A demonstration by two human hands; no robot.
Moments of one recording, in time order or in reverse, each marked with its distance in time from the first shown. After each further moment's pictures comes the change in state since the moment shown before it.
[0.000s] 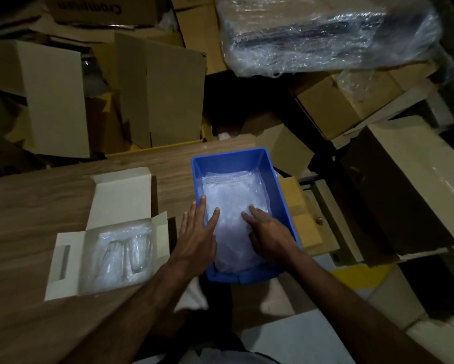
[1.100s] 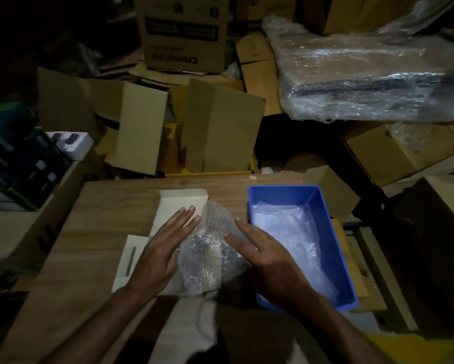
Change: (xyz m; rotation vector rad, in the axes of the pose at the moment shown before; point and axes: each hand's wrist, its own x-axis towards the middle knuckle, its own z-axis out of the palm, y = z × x) left_hand -0.105 -0.108 -0.120 -0.301 0.479 0.182; right_hand -0.006 -0.150 -0.034 0.052 0.372 -0.603
